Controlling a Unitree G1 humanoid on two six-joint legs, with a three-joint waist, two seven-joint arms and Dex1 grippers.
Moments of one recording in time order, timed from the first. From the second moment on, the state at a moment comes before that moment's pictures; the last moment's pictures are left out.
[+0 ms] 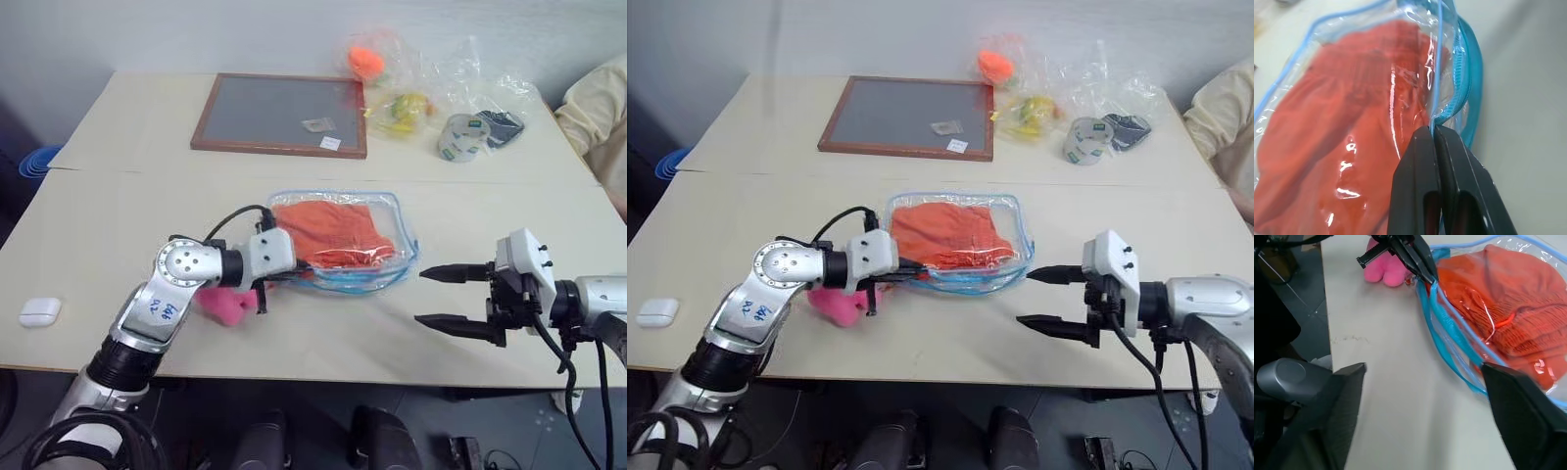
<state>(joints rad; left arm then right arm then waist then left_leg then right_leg) -0.51 0.59 -0.18 -0.25 -0.12 0.43 -0.90 -0.13 -0.97 -0.20 -0.49 0.71 0.61 1.08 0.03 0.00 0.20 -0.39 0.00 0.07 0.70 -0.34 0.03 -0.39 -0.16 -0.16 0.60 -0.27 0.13</state>
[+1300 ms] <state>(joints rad) -0.44 0.55 -0.13 -0.42 -0.22 0.61 -0.72 -0.48 -0.57 0.36 -0.10 -0.22 0.09 0.65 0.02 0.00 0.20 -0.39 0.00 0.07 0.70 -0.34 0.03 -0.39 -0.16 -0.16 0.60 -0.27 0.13</state>
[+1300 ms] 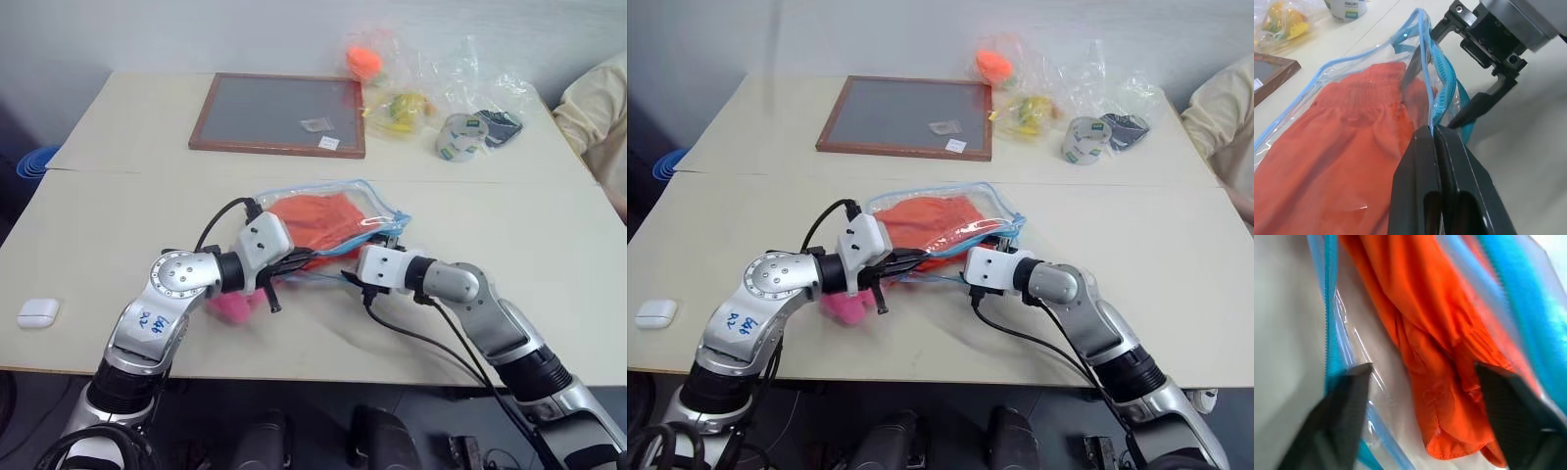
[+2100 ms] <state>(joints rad) -0.50 0.55 -0.10 -0.42 -0.25 0.61 -0.71 -0.55 -0.57 0.43 0.05 -0.59 -0.29 0.46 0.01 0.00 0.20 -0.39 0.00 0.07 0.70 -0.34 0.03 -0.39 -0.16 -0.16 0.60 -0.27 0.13</state>
